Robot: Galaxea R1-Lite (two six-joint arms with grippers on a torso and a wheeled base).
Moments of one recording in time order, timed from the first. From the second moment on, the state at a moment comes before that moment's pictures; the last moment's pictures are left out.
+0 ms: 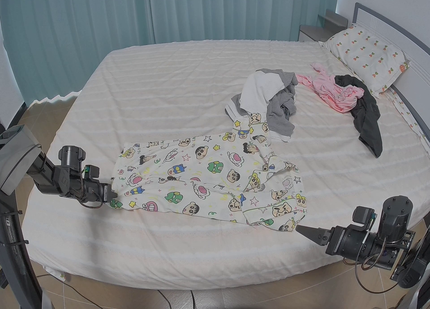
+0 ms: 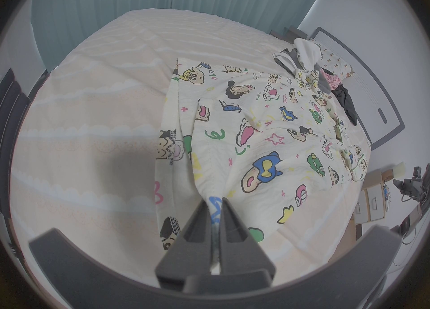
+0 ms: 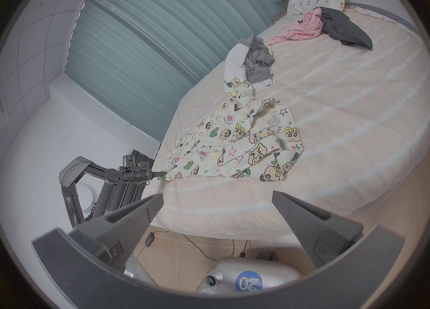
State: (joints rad) left arm 0.15 2.24 -1.08 -0.28 -0.41 0.12; right arm 0.51 1.77 -0.02 -1.37 0.10 0.67
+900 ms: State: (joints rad) left arm 0.11 2.25 -1.15 -0.38 -0.40 -0.02; right arm 0.52 1.78 -0.02 -1.38 0.10 0.66
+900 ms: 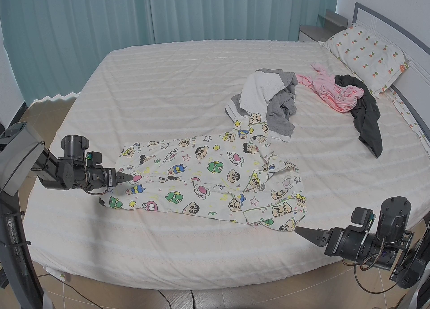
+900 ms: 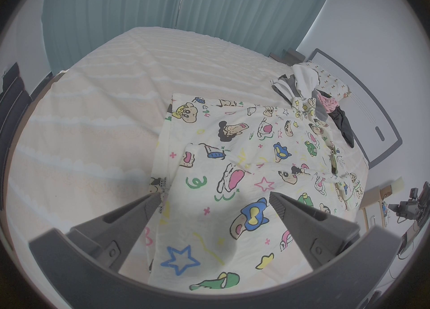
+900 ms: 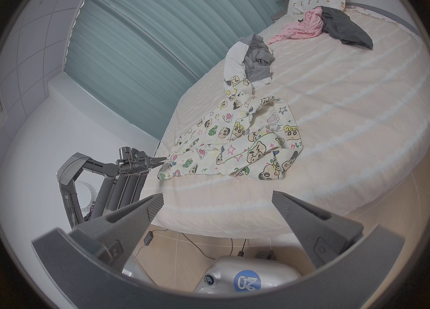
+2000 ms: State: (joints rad) left arm 0.13 2.17 -1.06 -0.27 -0.34 0.06; right arm 0.53 1.78 -0.02 -1.38 0.10 0.66
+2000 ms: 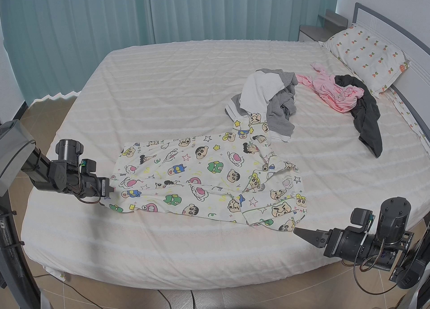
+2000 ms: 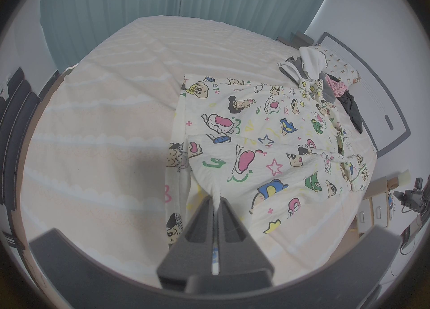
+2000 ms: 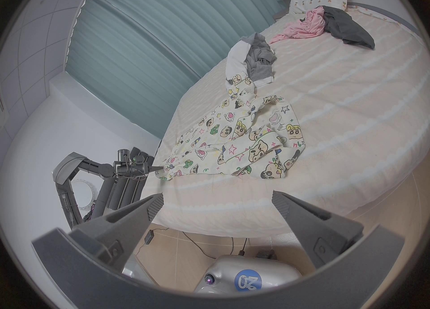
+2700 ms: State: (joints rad) left arm 0.13 2.06 -0.94 -0.25 -0.29 0.06; right arm 0.53 1.78 -0.02 -1.38 0.10 0.66
